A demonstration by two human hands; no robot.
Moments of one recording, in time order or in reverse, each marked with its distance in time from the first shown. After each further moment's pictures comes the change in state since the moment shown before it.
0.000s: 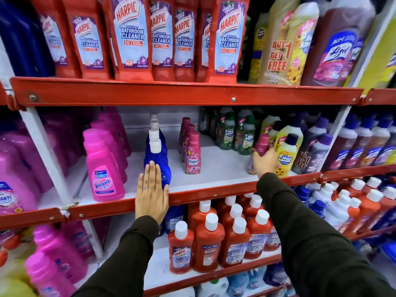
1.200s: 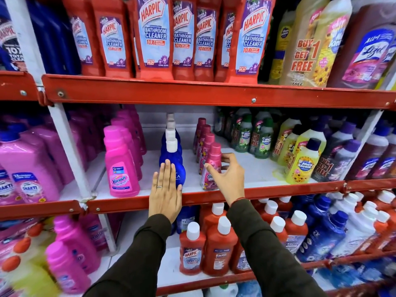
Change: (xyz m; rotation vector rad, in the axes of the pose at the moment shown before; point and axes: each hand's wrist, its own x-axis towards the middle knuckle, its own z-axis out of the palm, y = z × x) left_hand 0.000 -0.001 0.000 0.053 -0.002 0.010; right_hand -0.146 -0.052 0.057 0.092 -0.328 -0.358
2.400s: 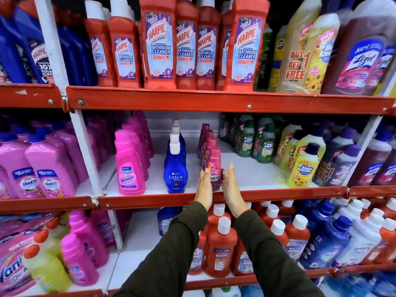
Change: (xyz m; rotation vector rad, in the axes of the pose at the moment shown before) left_hand 0.047 0.116 -0.036 -1.381 -0.560 -0.880; right_hand -0.025 0.006 -0.013 0.596 -0.429 0.372
